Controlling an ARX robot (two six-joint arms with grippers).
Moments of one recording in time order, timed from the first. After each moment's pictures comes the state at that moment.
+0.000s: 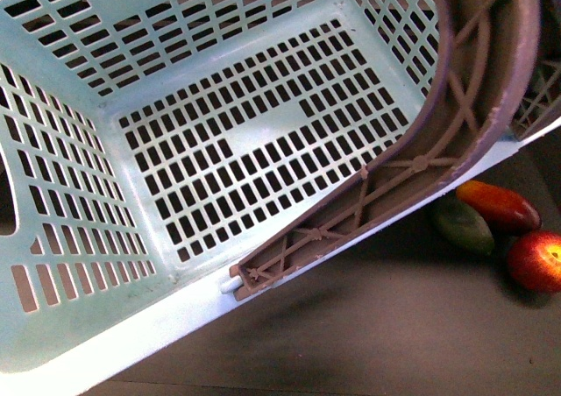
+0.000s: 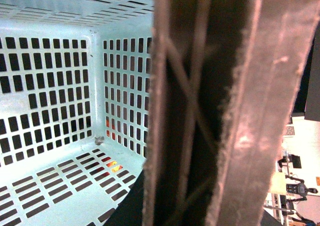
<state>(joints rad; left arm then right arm) -0.52 1.40 1.02 0.05 0.19 -1.06 -0.08 0.72 0.17 -0.20 0.27 0.11</state>
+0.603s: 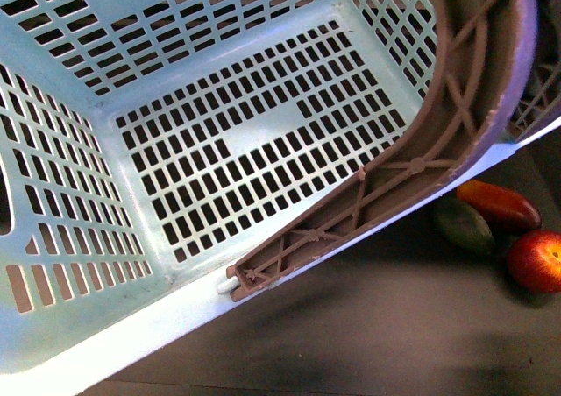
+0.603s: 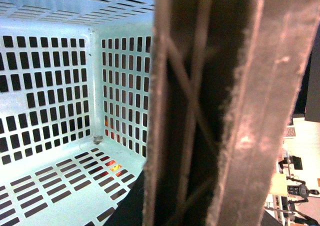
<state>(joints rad) -0.52 1.40 1.02 0.05 0.19 -1.06 -0.23 1.90 0.49 0.39 0.09 -0.13</state>
